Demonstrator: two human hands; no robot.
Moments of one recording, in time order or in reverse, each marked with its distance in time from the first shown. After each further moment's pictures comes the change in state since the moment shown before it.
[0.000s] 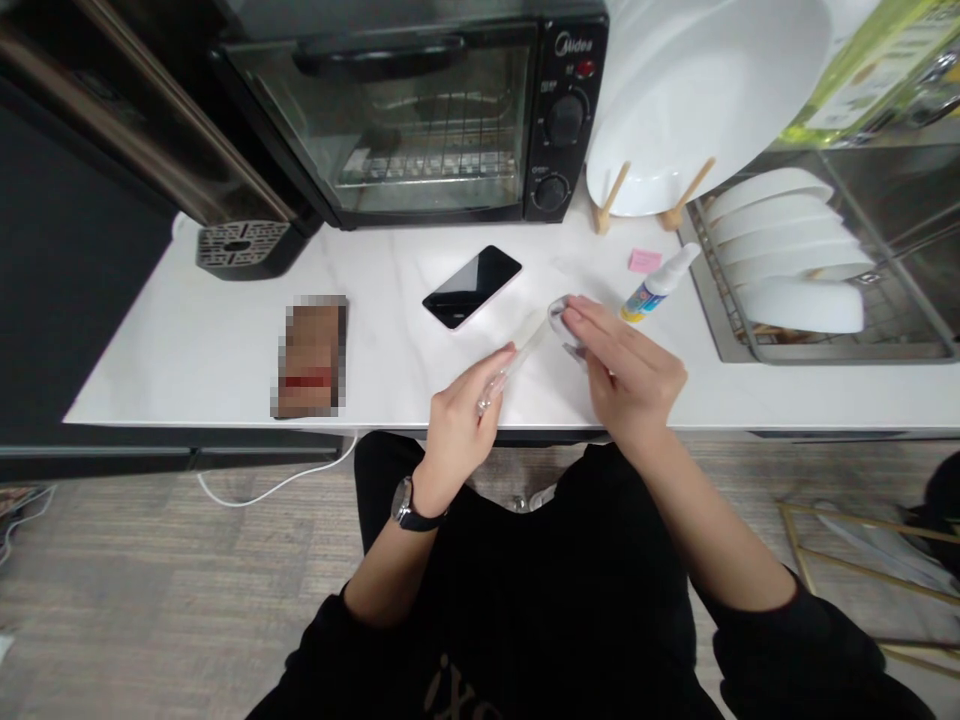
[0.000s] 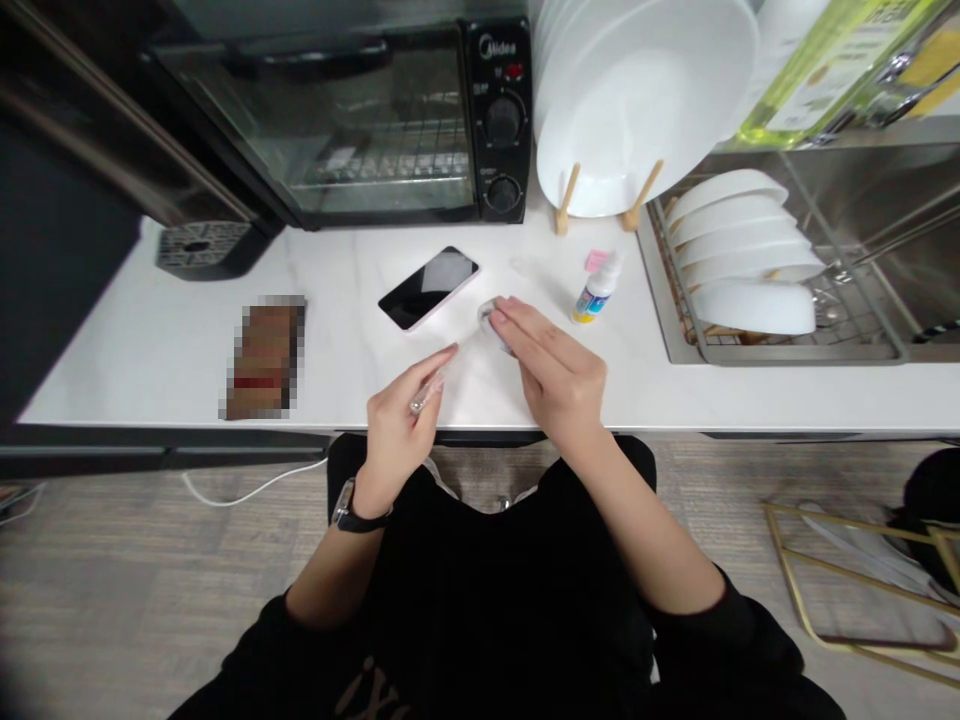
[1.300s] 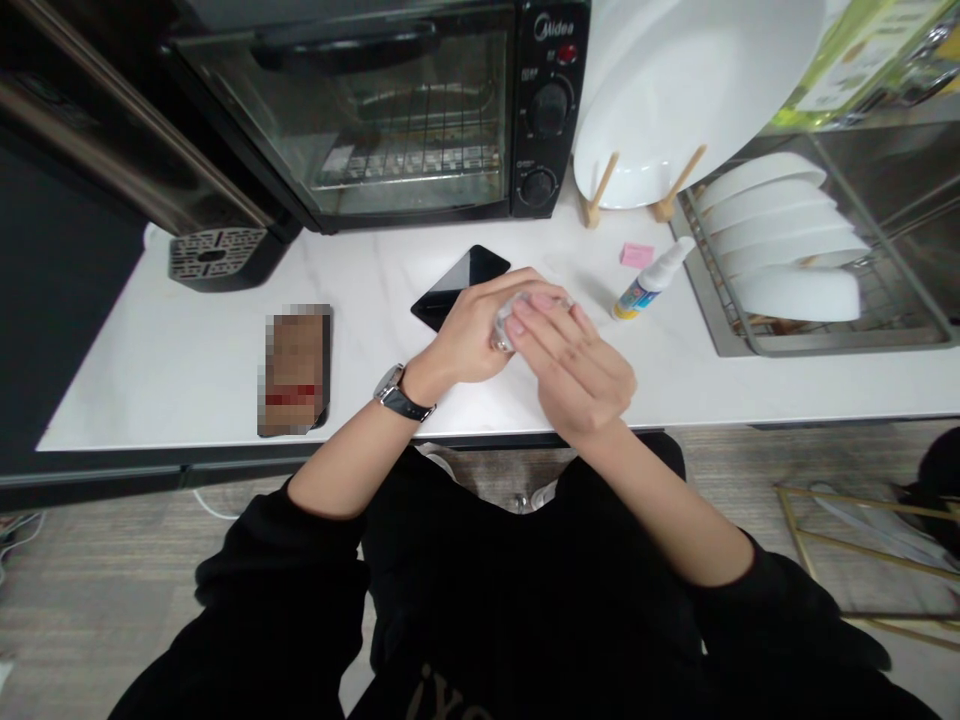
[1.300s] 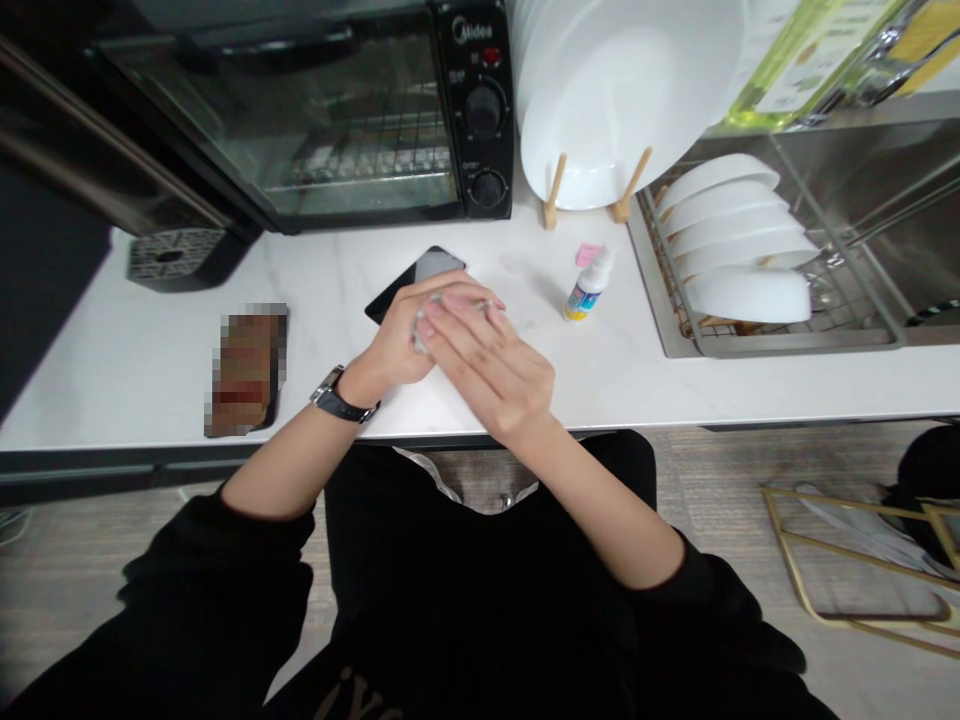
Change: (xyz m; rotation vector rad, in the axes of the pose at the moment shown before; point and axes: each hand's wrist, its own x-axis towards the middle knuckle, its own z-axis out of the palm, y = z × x) left_hand 0.125 -0.035 0.010 -0.262 -0.341 0.459; right_hand 0.009 -0.024 0.033 -0.220 0.046 -0.215
